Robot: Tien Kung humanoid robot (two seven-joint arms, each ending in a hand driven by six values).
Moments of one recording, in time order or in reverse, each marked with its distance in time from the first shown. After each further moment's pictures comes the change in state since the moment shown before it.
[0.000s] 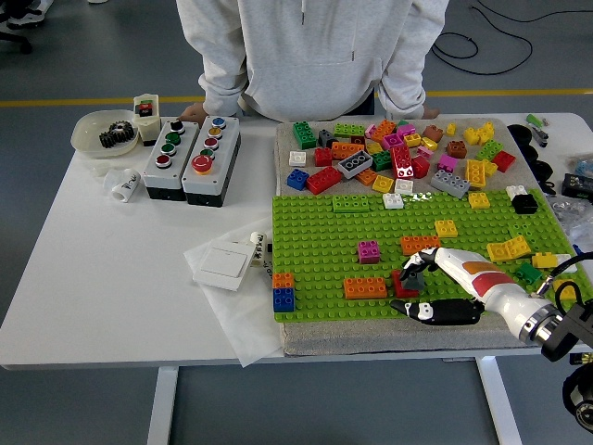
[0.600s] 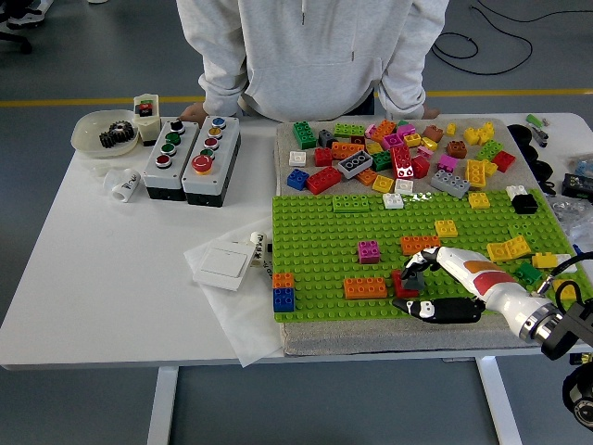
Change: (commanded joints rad) left arm -0.006 0.002 0.006 0.000 -0.010 0.002 0.000; right arm 0.008 0.008 -0.006 -0.028 0.011 -0.004 0.008
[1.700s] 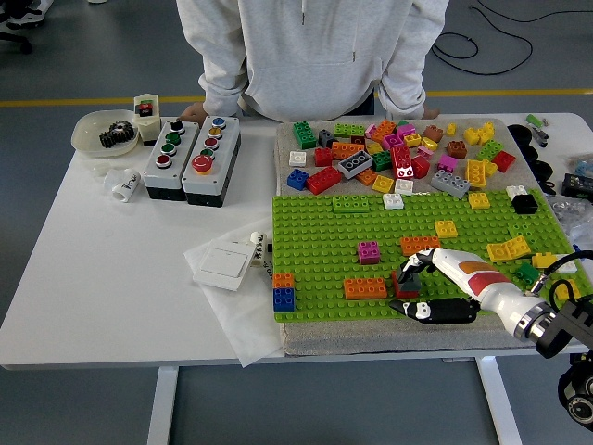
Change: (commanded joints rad) left arm -0.008 0.001 0.003 0.000 -0.004 0.002 0.000; right arm 0.030 0.010 -0.038 -0.024 -0.002 0.007 0.001
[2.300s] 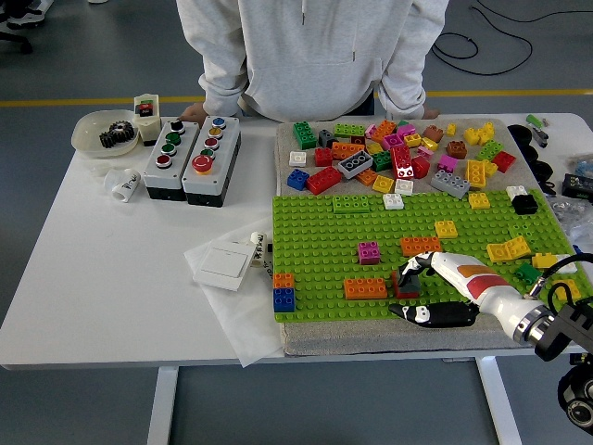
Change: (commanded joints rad) left arm 0.005 -0.002 -0.003 0.000 0.006 -0.001 0.001; right arm -0.003 0.001 -0.011 -0.004 -0.007 0.005 -0.001
